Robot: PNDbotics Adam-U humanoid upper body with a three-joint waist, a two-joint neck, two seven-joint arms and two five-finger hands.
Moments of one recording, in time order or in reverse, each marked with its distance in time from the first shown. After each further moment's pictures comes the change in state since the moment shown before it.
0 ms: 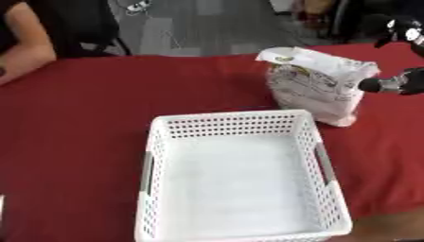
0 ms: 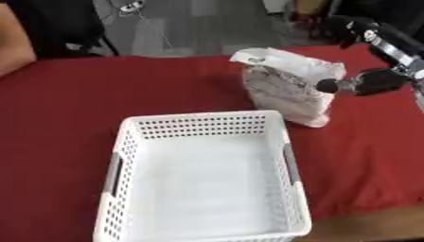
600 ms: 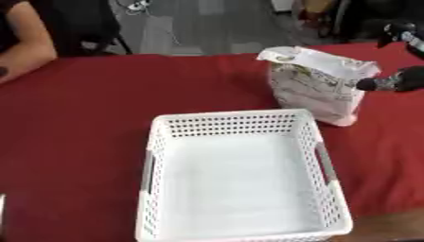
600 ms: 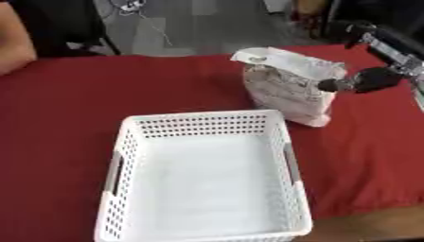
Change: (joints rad) left arm 0.001 0.000 -0.006 0.000 0.004 0.001 -0.009; right arm -0.087 0.022 0.016 0.139 0.096 -0.051 0.007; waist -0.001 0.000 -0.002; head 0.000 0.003
